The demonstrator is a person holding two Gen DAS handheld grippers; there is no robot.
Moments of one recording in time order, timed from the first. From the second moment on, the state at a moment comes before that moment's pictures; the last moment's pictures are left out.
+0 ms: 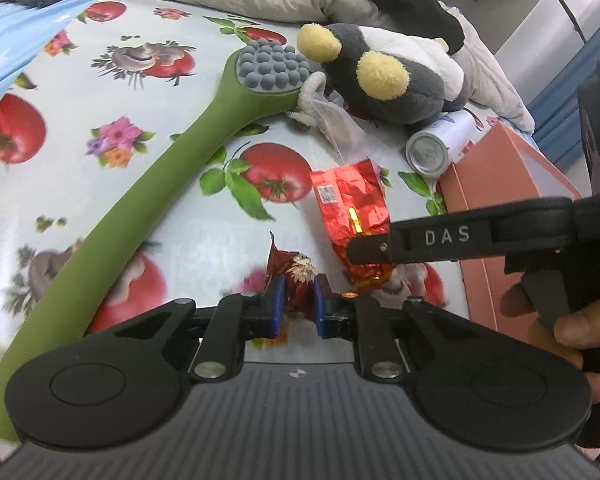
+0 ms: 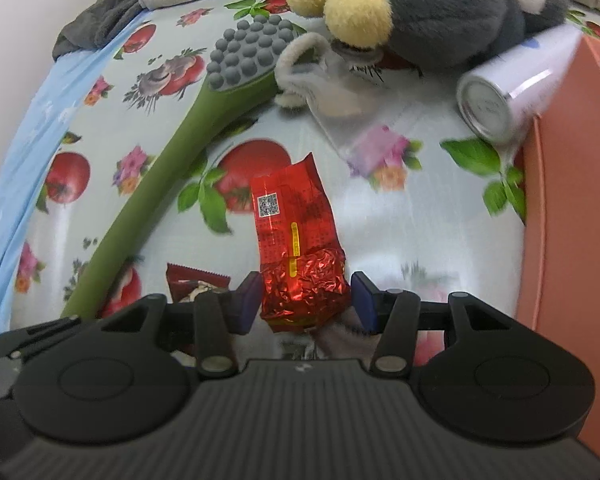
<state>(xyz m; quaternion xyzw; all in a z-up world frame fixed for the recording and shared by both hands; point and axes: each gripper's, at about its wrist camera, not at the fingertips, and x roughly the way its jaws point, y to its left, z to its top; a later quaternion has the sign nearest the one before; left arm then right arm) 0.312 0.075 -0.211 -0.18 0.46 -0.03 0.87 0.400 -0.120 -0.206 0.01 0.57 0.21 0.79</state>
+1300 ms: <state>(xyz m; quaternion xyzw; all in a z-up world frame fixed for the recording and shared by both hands) 0.179 0.095 -0.201 -0.20 0.49 -0.01 0.85 0.233 -0.134 -0.210 -0.05 0.54 0.21 0.81</state>
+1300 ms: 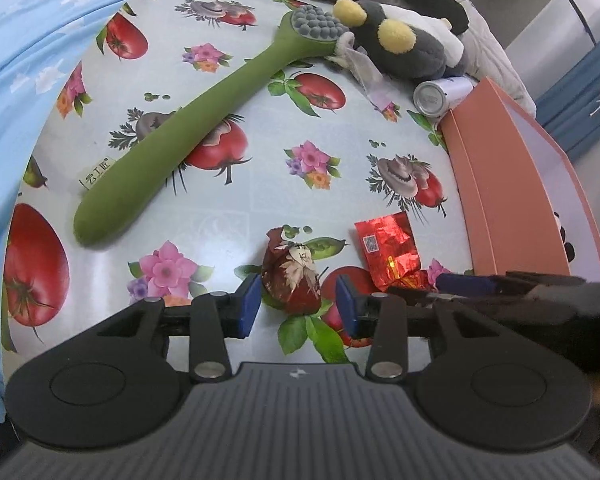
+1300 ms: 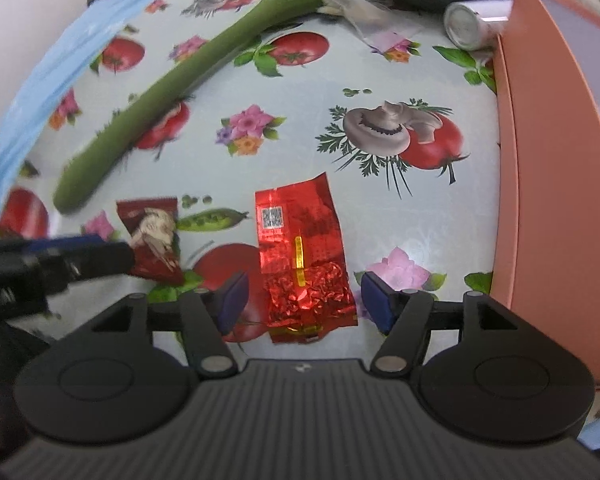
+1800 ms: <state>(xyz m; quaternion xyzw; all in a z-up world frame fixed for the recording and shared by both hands) 0.200 0.086 -0.214 -0.19 0.50 0.01 0.84 0.226 -0.133 -0.217 -0.10 0.52 0.21 0.82</state>
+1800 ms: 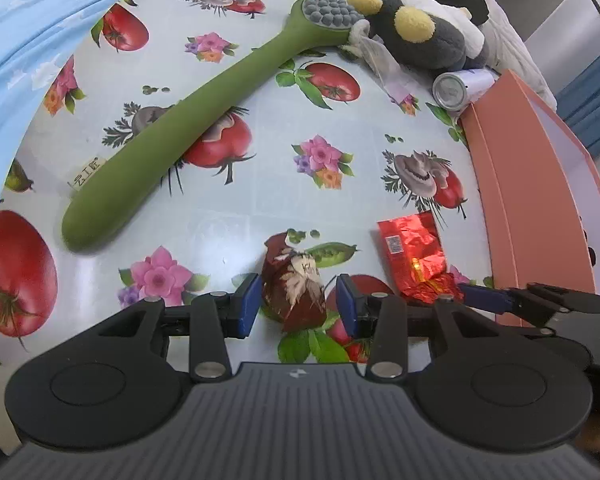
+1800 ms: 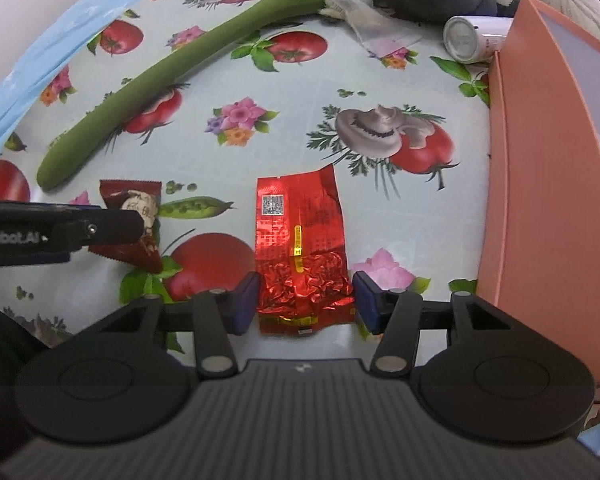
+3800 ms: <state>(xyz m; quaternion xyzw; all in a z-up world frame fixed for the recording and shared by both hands) 0.112 -0.029 -0.042 -0.12 0.35 -0.12 0.92 0.116 -0.250 -0.042 0.07 0.35 0.13 0.93</state>
